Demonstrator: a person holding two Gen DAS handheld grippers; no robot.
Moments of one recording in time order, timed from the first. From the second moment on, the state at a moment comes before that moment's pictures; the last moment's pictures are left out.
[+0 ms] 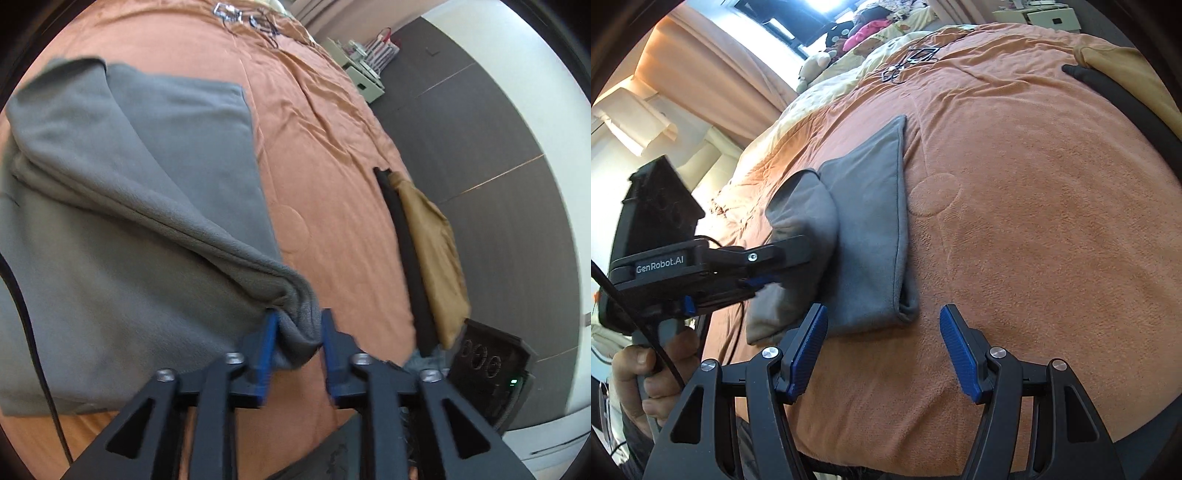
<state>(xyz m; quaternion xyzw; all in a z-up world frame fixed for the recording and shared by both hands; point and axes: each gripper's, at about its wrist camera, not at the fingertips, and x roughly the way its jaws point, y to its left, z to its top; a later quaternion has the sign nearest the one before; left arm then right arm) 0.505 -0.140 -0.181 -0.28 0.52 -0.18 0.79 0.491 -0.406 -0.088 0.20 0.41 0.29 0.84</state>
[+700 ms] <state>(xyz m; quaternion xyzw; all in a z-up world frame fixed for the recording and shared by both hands) 0.439 0.003 -0.188 -0.26 0.48 0.00 0.84 0.544 -0.312 -0.063 0.06 0.45 0.28 0.85</state>
